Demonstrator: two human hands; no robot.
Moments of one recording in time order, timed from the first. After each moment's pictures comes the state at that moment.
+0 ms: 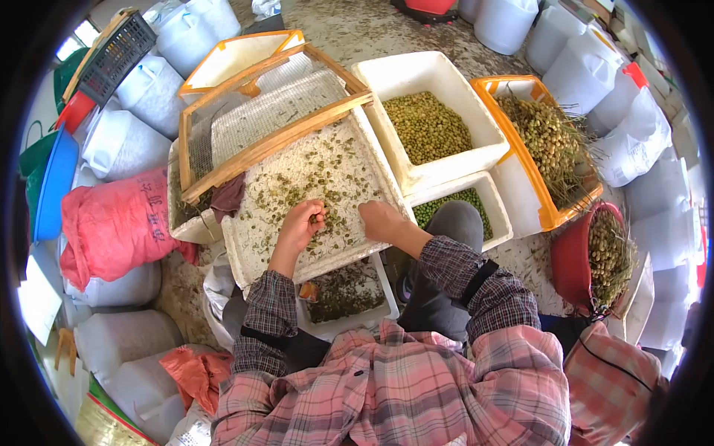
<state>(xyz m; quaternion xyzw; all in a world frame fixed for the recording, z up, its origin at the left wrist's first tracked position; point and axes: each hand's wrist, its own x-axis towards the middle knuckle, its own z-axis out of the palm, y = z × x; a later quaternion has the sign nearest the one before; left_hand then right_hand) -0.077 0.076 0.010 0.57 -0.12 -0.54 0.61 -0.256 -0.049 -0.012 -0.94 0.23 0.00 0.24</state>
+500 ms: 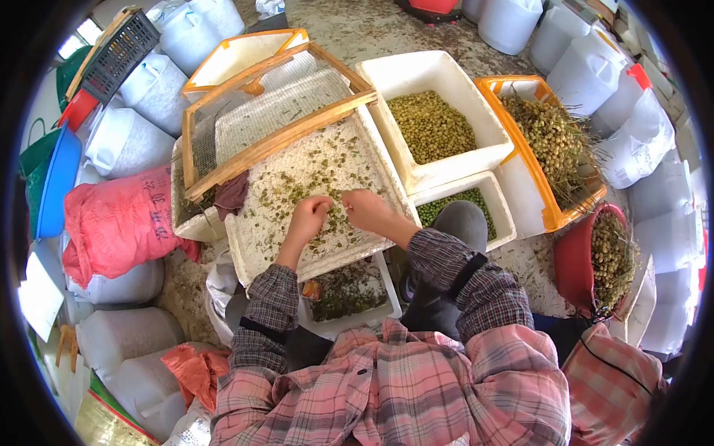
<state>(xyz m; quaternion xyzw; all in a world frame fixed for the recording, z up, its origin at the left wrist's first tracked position) -0.070 0.068 -0.012 0.75 -0.43 -0.30 0.40 -0.222 -0.046 0.006 -0.90 0.21 -0.09 0.38</state>
